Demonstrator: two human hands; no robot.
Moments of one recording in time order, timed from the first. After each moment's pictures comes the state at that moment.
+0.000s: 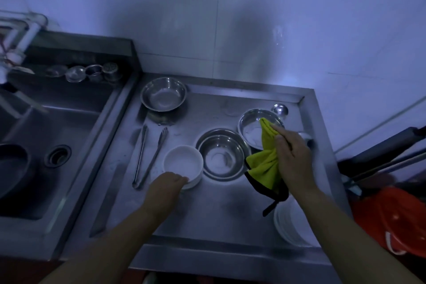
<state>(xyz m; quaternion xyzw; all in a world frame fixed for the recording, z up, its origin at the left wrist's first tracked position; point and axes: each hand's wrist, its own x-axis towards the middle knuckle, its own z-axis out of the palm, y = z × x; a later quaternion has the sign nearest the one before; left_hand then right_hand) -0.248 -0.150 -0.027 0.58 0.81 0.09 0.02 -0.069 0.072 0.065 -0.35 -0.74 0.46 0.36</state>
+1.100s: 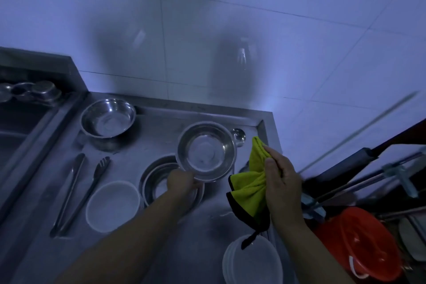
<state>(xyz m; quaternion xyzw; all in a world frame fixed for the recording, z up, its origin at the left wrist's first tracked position) -0.191 0.093 -0.022 -0.05 0.71 0.57 0.42 -0.021 0.170 0.070 -0.42 -0.66 0.47 0.40</state>
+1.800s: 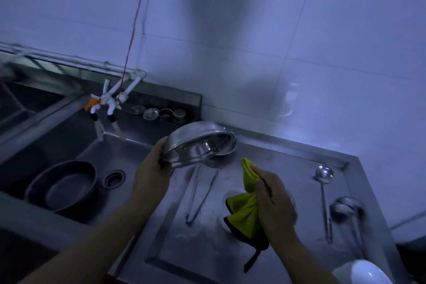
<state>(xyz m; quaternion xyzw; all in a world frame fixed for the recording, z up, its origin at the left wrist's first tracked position) -0.357 -0.261 0.104 0.21 0.80 0.56 0.02 -0.174 -0.084 0.108 -0.20 -0.78 0.45 0.39</state>
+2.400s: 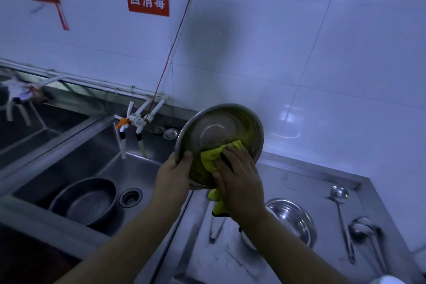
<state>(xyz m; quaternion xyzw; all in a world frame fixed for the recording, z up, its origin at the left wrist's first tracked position) -0.340 -0.322 0.184 0.10 0.61 0.77 0.16 -0.263 -0.187 0.159 -0.01 -0.89 0.01 0.45</state>
